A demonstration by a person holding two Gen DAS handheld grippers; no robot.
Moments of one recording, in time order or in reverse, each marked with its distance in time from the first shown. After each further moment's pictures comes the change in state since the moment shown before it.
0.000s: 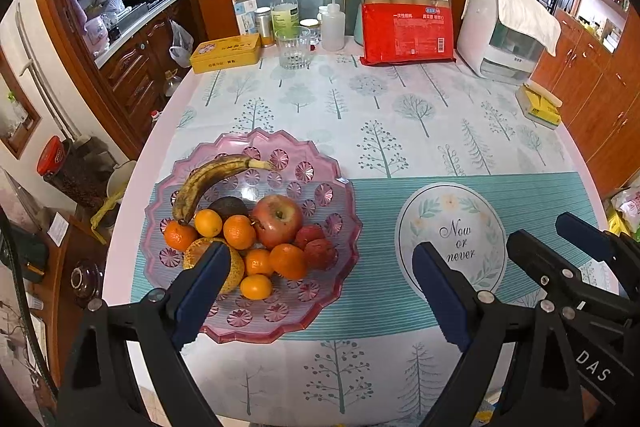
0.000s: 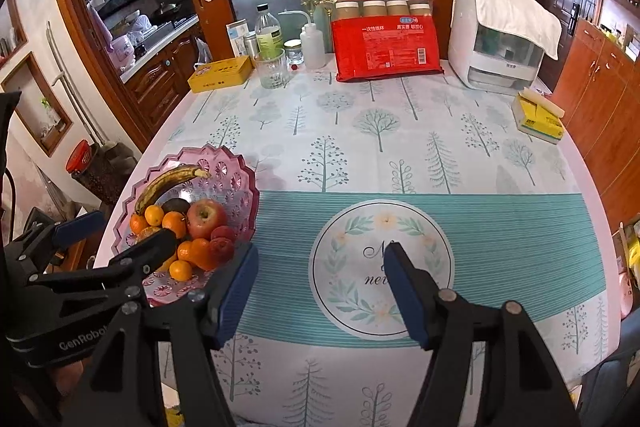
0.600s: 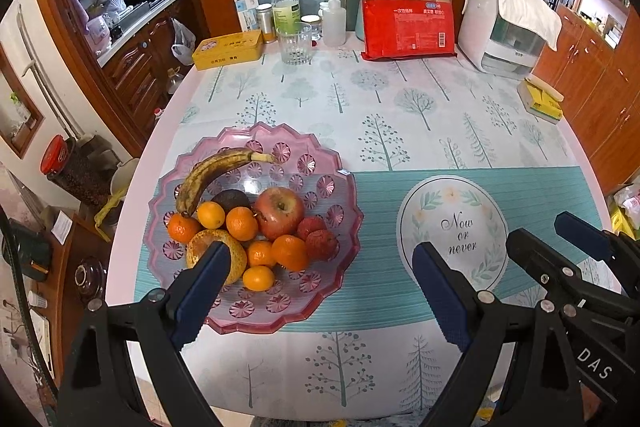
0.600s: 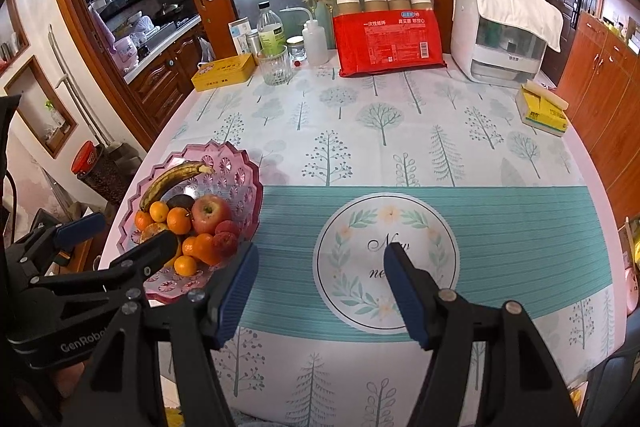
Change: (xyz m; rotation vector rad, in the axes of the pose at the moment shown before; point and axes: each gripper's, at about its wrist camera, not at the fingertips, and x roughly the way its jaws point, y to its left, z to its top) left arm -0.001 0.002 -0.010 -0.002 0.008 0.005; right arm 0.001 0.002 -0.006 0.006 0.005 0.009
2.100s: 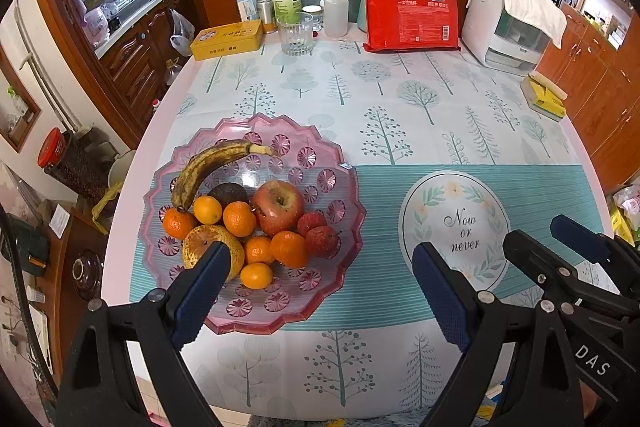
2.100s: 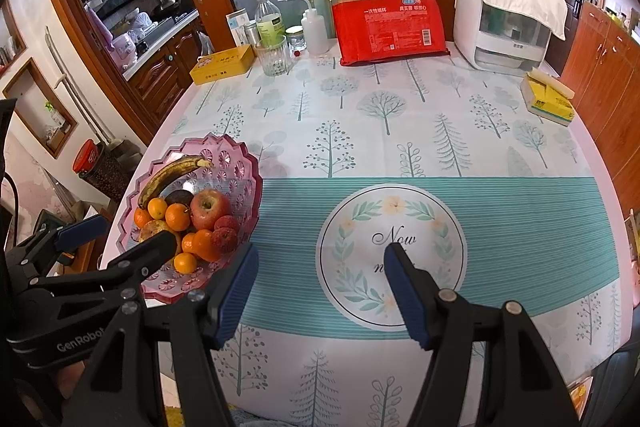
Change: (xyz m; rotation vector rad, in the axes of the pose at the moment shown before) left arm 0.004 0.001 -0.004 0.005 0.023 -0.002; right arm 0.004 0.001 -0.006 0.008 0.012 0.009
